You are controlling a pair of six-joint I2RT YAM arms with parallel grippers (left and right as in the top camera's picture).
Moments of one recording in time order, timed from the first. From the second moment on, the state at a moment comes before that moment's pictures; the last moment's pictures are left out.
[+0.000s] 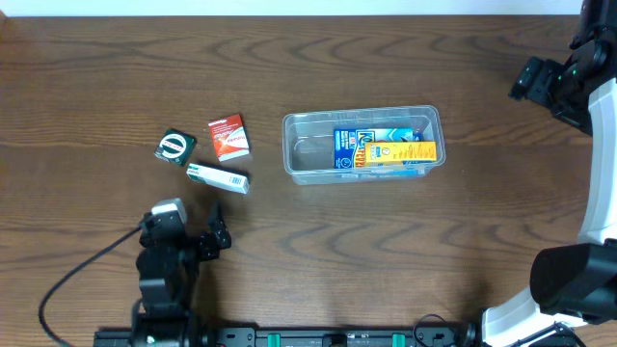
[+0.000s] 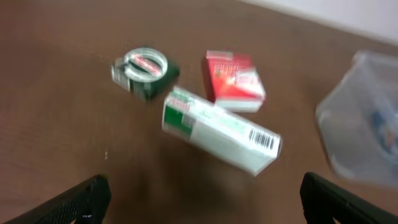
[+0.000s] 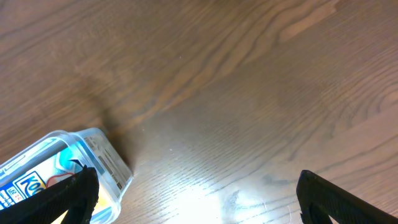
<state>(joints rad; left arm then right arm) 0.02 0.31 0.19 -0.37 0.01 -0.25 -0.20 1.78 1.91 -1.35 0.12 0.35</state>
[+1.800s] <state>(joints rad) 0.02 1.61 1.02 -0.83 0.12 -0.08 -0.20 1.78 1.91 -1.35 0.12 0.35</state>
